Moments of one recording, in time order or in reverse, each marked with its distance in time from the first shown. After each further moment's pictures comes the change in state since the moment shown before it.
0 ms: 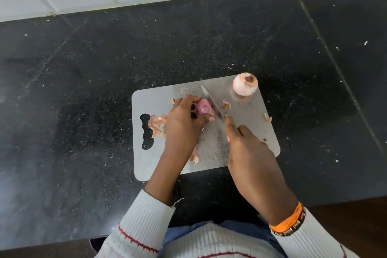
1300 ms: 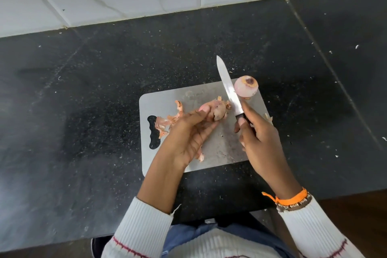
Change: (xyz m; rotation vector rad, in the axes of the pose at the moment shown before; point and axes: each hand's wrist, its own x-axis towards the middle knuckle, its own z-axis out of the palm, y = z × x) left_hand -0.022 0.019 -0.028 -1.296 -0.320 -0.635; right_hand 0.014 0.019 0.013 0.756 0.306 -0.093
